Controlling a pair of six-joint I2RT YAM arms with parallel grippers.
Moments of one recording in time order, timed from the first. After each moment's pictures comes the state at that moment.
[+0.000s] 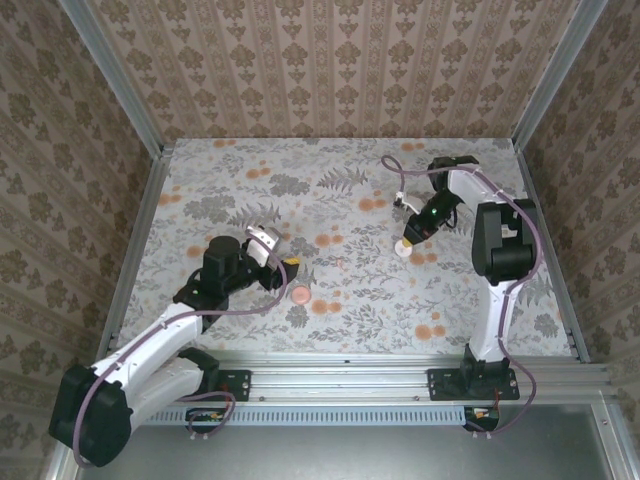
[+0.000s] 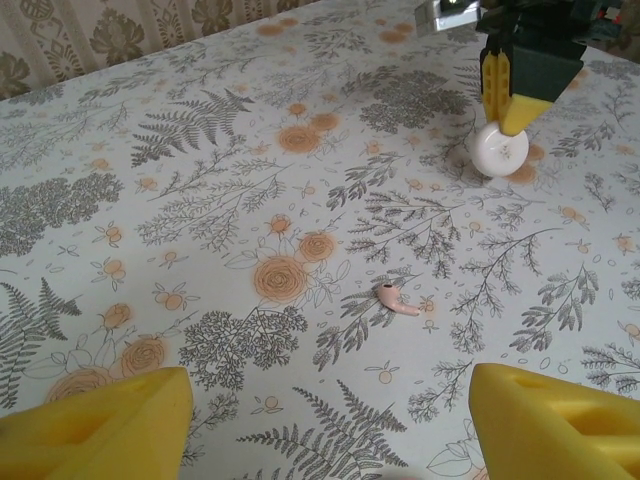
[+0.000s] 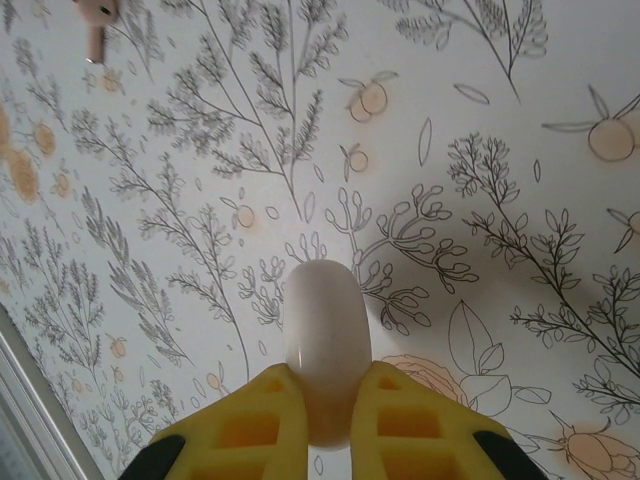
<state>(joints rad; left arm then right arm) -0.53 0.93 0.45 0.06 0.32 0.09 0.04 2.10 1.63 -1.27 -0.47 -0.75</state>
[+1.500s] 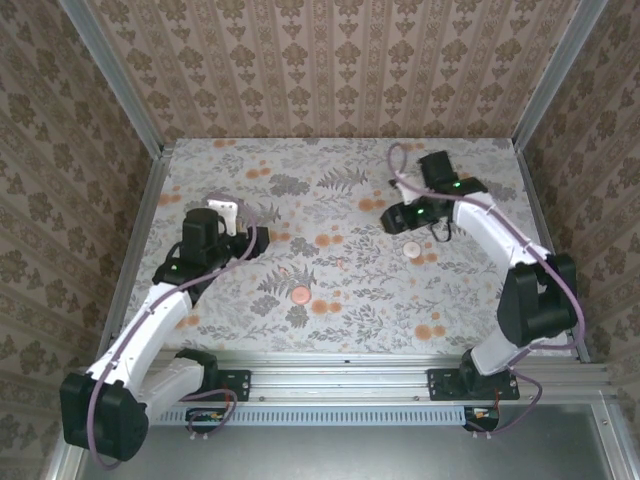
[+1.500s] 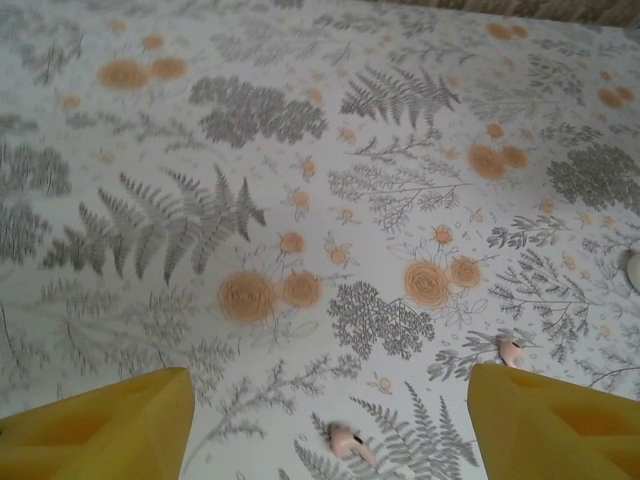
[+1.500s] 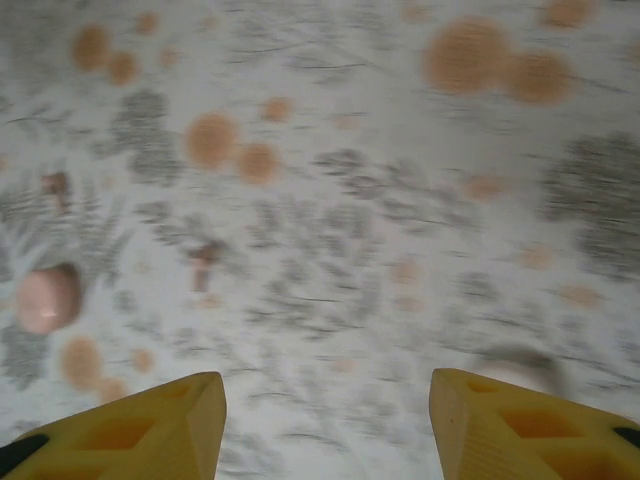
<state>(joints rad) -0.32 0.98 0.73 -0.33 0.16 -0.24 0.27 1.58 1.28 -0.76 -0.37 -0.10</state>
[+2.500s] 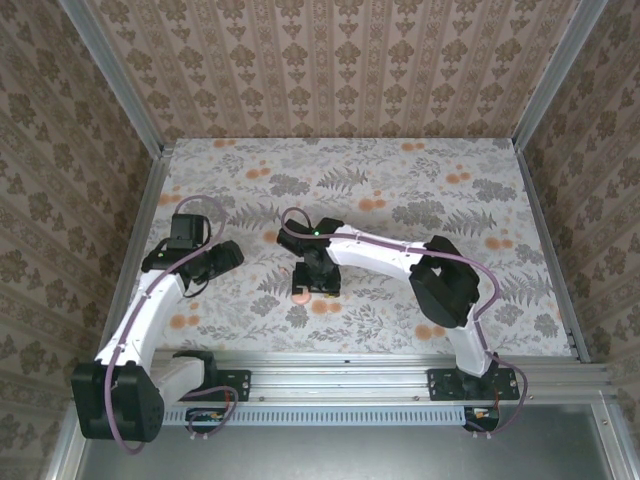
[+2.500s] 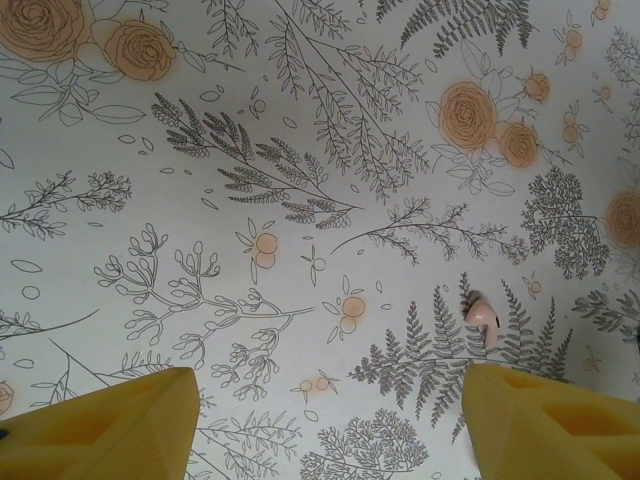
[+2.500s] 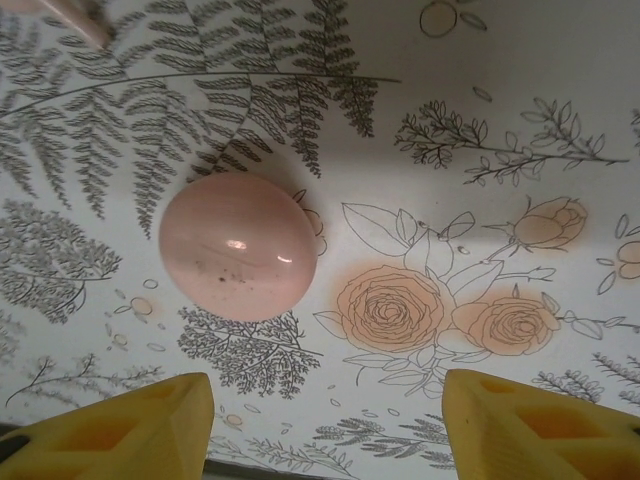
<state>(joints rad) -0.12 1.06 0.77 -0.74 0.13 -0.49 0.93 2.06 1.64 -1.03 -0.13 0.99</state>
